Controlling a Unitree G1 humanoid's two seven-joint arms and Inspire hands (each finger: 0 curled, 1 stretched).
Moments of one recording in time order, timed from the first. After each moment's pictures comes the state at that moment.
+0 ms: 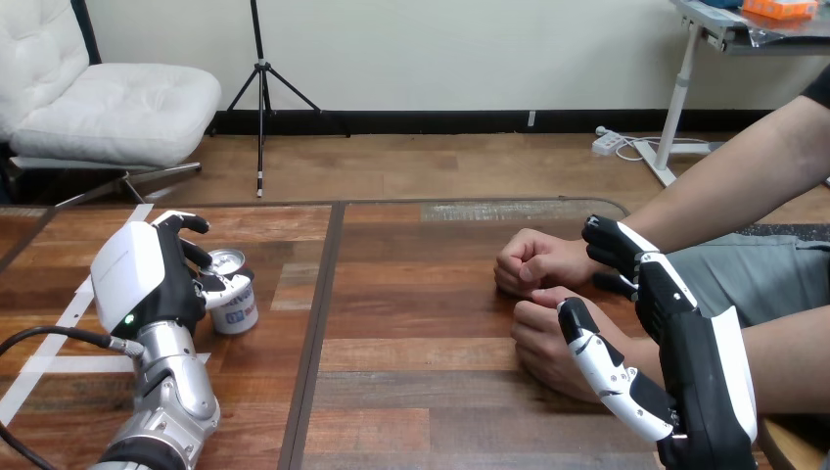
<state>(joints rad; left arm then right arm) -0.64 0.30 -0.18 1.29 0.44 -0.22 0.70 0.33 -0.08 0.00 -0.05 -0.23 -0.64 -0.10</state>
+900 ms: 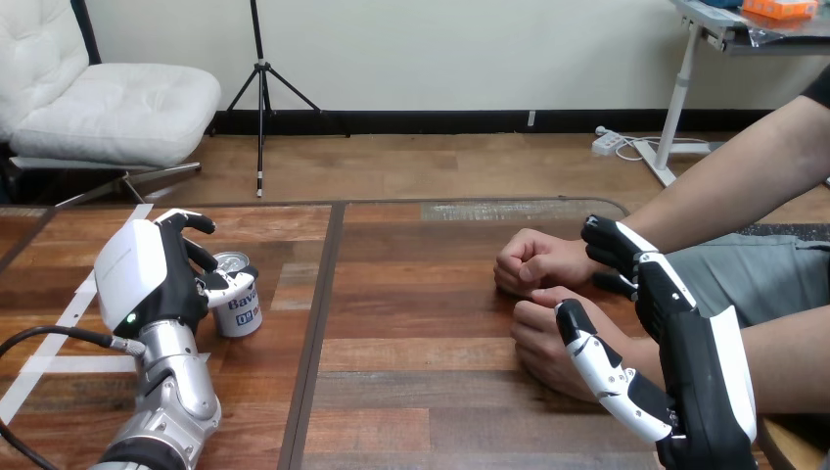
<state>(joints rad) -0.64 0.30 -0.18 1.29 0.44 -0.24 0.70 0.33 -0.08 0.00 -0.05 -0.25 -0.64 -0.10</state>
